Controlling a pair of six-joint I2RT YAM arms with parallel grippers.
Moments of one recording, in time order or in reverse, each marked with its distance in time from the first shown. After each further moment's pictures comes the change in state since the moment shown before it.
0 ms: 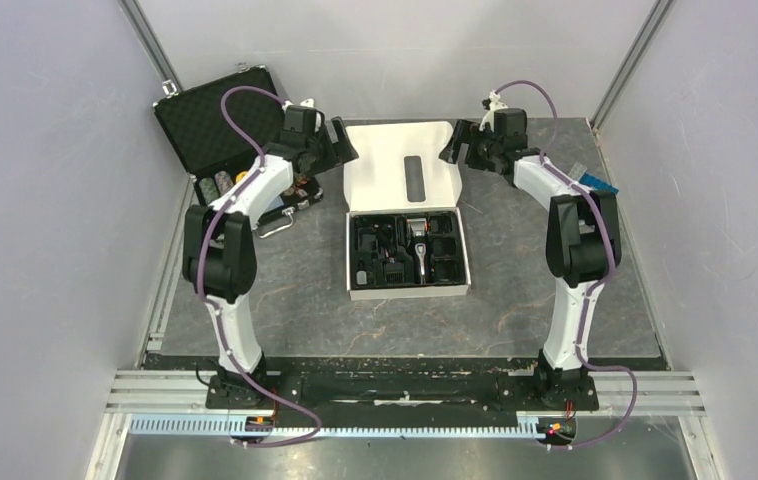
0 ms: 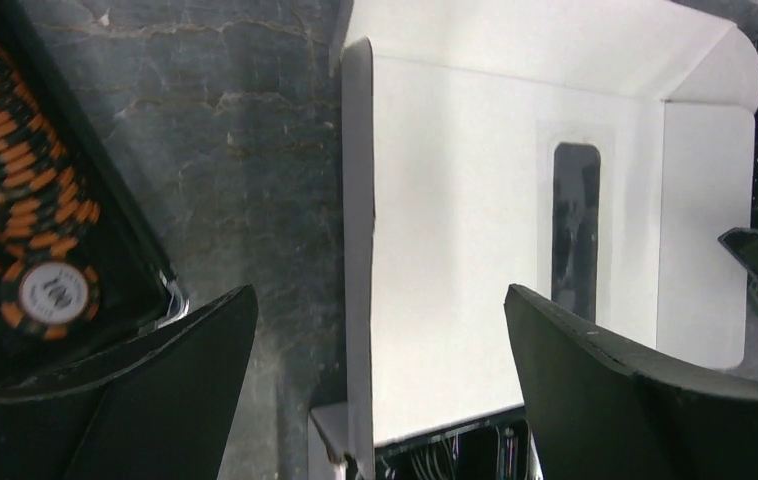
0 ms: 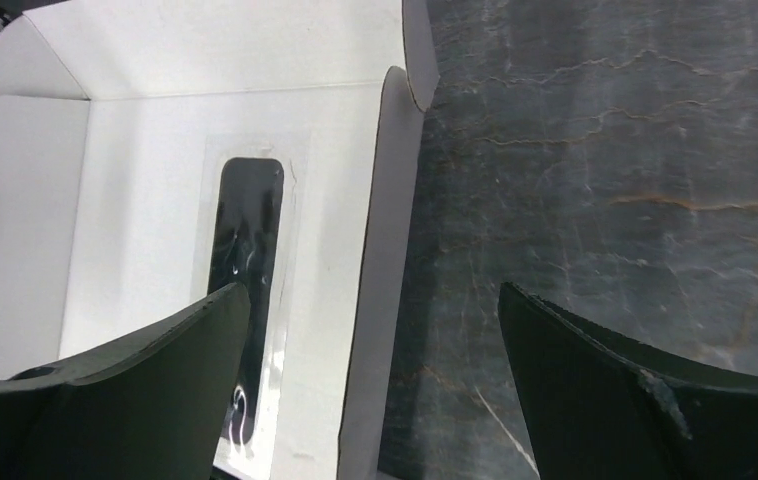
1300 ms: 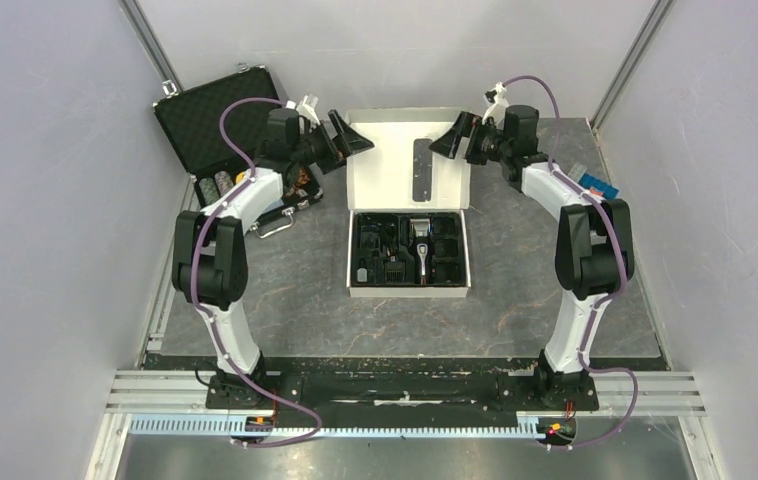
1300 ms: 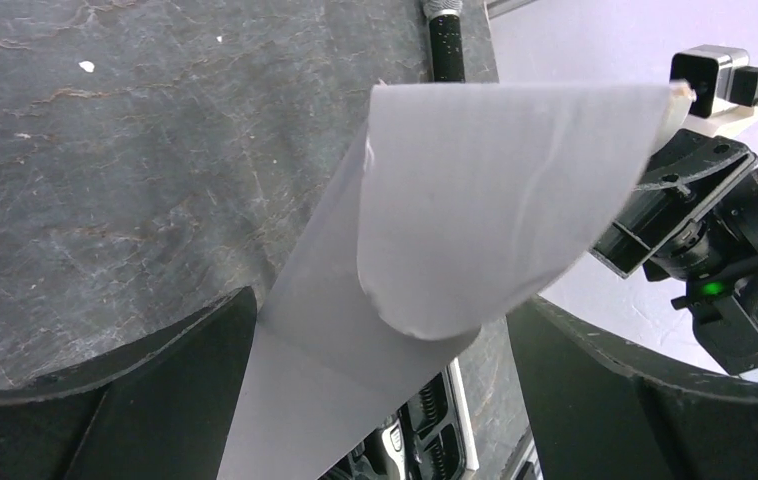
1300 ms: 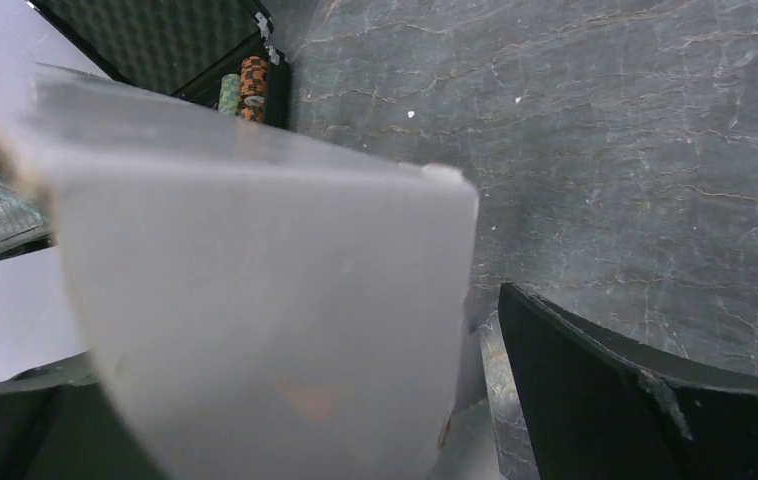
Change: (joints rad) left arm 0.063 -0.019 -0.132 0.378 0.514 -0.212; right arm -0.022 -0.079 -0.096 0.225 -0.333 0.142
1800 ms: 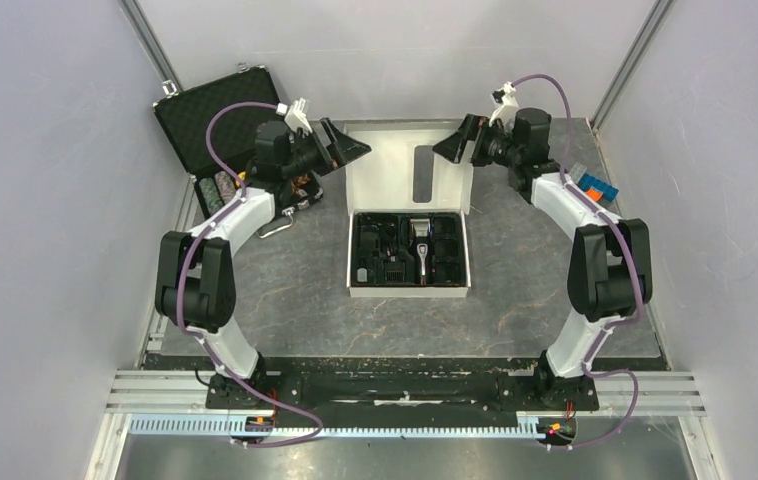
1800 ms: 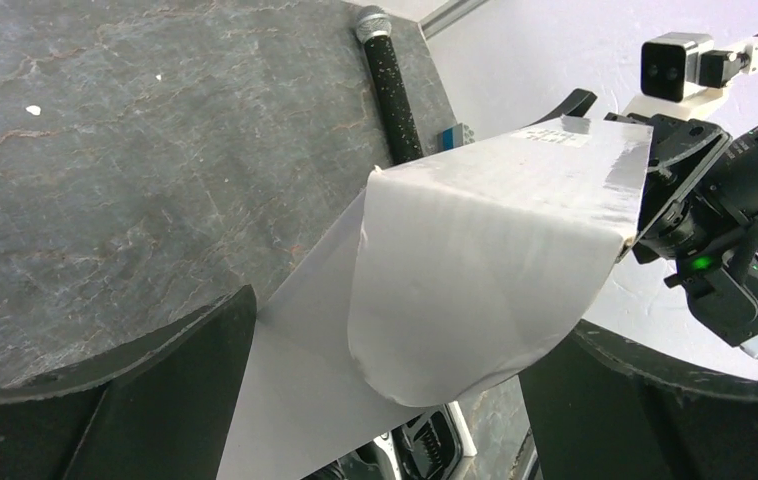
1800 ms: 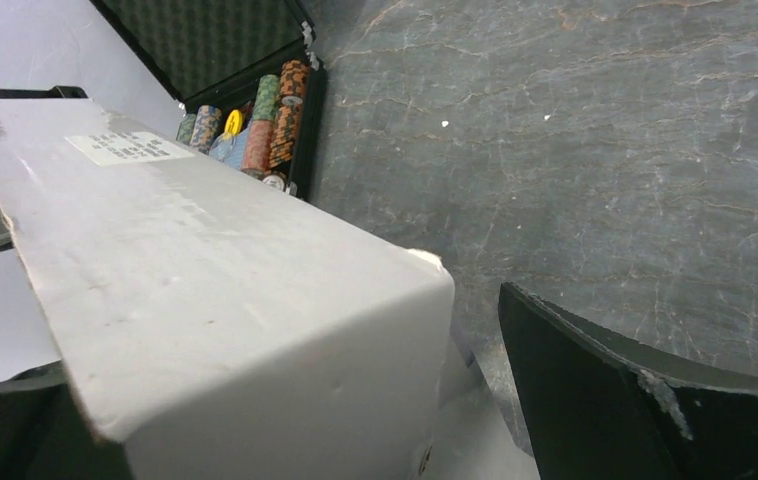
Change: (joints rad) left arm 0.000 -0.170 -0.216 0.231 0.030 0.000; right arm 0.002 -0.166 -0.122 0.039 -0.009 -0.038
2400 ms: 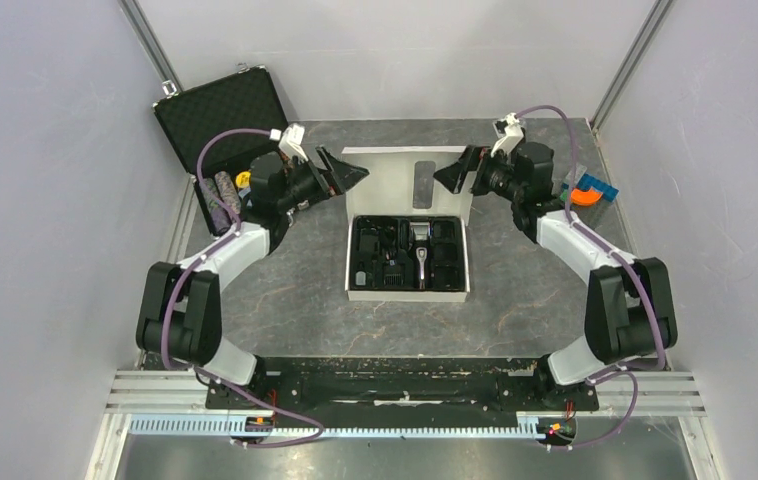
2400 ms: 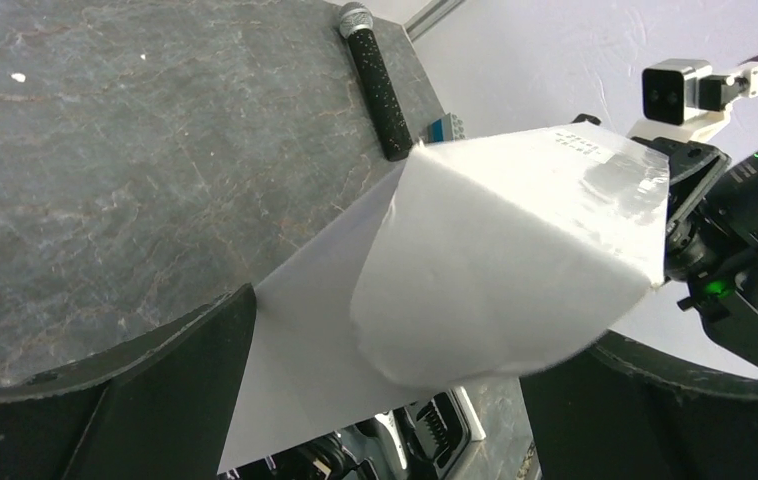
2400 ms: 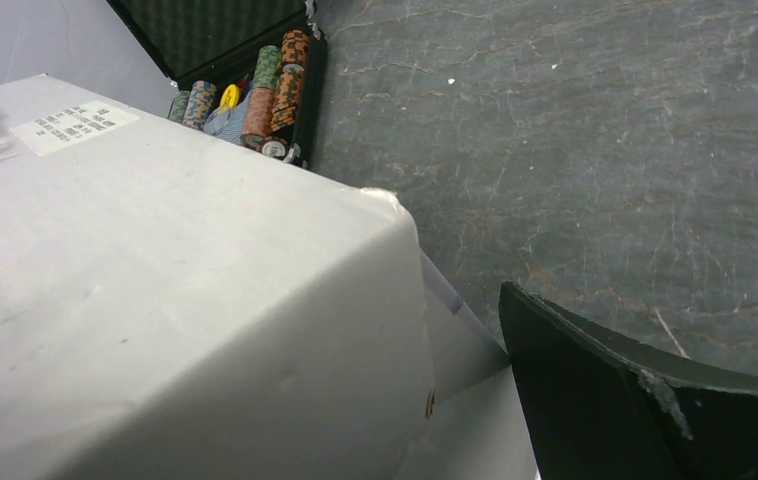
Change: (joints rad) left arm -0.026 -0.189 -0.301 0.219 -0.037 0.000; right arm 0.051 -0.240 -0.322 0.121 0.076 -0.013
